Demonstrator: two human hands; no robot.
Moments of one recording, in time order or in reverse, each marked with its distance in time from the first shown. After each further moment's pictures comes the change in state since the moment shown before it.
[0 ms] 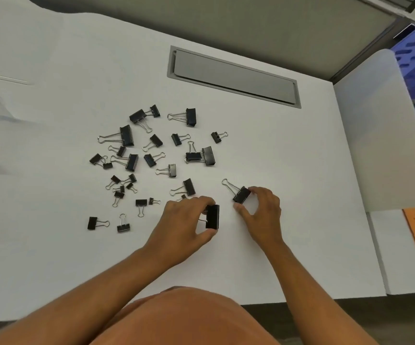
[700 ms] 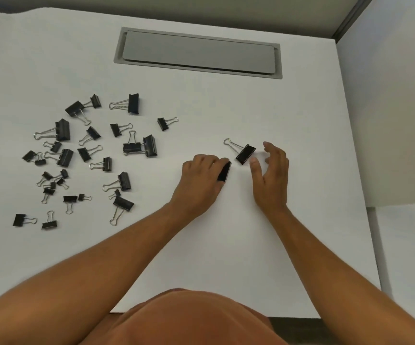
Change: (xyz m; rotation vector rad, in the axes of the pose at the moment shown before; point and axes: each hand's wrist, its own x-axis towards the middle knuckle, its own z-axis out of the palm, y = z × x) left_hand 0.162 0.075 0.156 0.418 0.075 0.019; right_hand 0.113 0.131 -0.049 0.342 0.144 -0.108
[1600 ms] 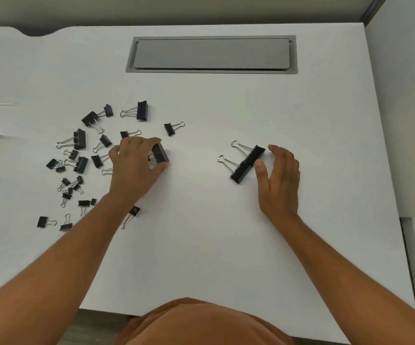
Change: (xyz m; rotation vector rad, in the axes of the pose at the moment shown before) left_hand -0.007 -0.107 -0.071 0.214 0.163 -0.342; right_hand 0.002 -0.001 -0.003 -0.055 -0.033 -0.048
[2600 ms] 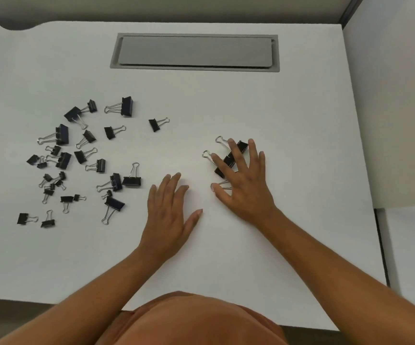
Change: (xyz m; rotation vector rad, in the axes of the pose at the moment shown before) left_hand -0.127 0.081 0.051 -0.069 -0.083 0.204; right_hand -0.009 -0.003 0.006 -0.367 -0.257 -0.454
